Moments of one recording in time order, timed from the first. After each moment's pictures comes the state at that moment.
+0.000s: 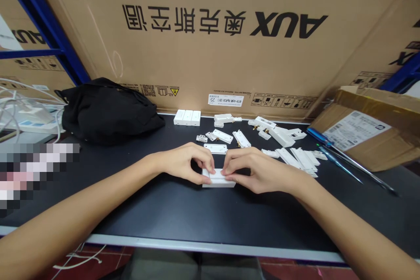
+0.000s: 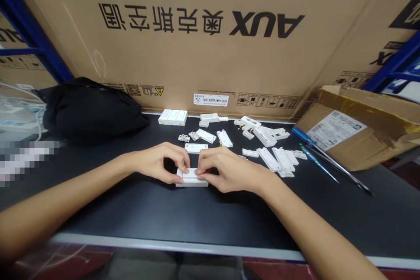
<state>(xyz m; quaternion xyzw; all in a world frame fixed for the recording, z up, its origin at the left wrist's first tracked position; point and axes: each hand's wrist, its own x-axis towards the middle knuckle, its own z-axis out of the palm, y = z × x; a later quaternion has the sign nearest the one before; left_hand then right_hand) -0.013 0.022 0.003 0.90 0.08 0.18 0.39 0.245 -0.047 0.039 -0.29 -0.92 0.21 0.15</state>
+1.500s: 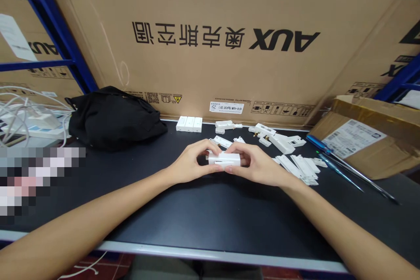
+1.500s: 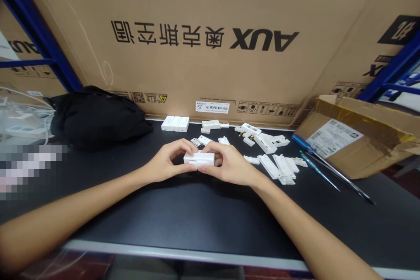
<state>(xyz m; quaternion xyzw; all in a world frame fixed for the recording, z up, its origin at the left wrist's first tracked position) 0.007 0.010 -0.016 0.80 0.17 0.41 0.40 0.245 -0.033 0.028 -0.42 -0.77 0.39 0.29</state>
